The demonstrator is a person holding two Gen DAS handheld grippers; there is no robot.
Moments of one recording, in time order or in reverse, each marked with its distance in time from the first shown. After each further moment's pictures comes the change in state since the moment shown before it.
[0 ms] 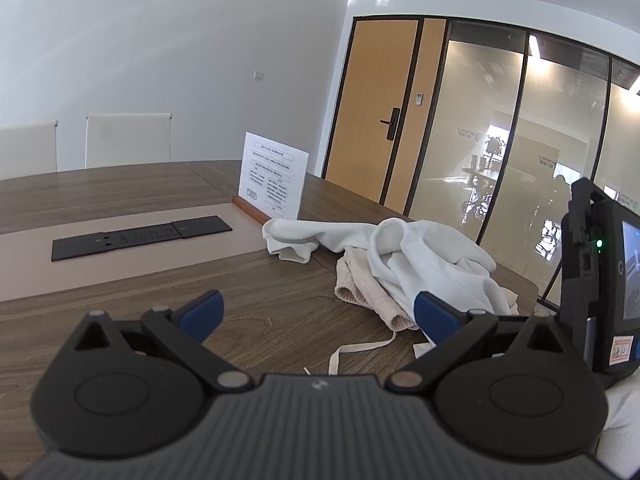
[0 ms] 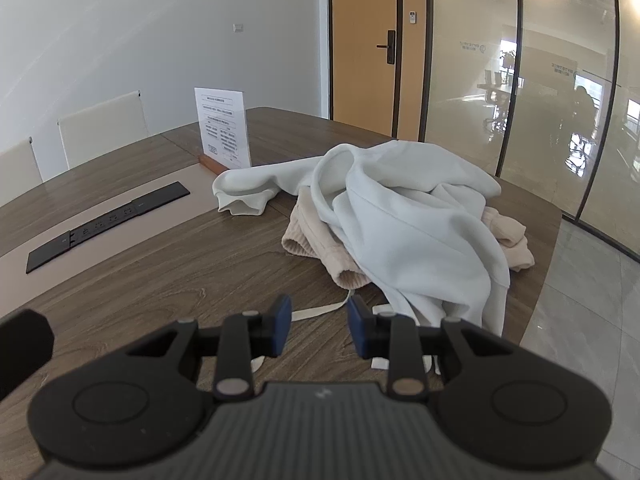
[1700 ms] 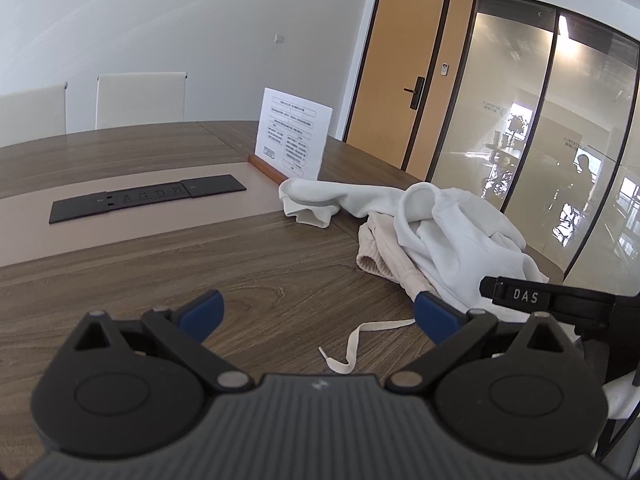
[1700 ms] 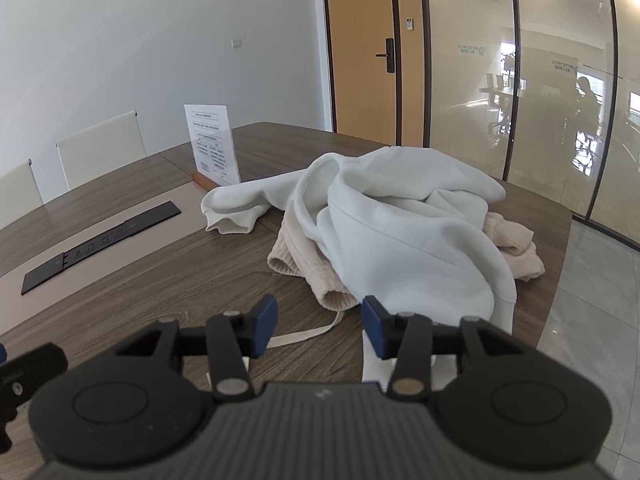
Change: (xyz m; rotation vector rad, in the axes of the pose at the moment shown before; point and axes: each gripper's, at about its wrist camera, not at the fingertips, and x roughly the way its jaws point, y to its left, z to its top) left arm 0.046 0.012 -0.016 -0.047 0.106 0.061; right arm 0.052 -0.043 0.010 0.050 -0.059 0.020
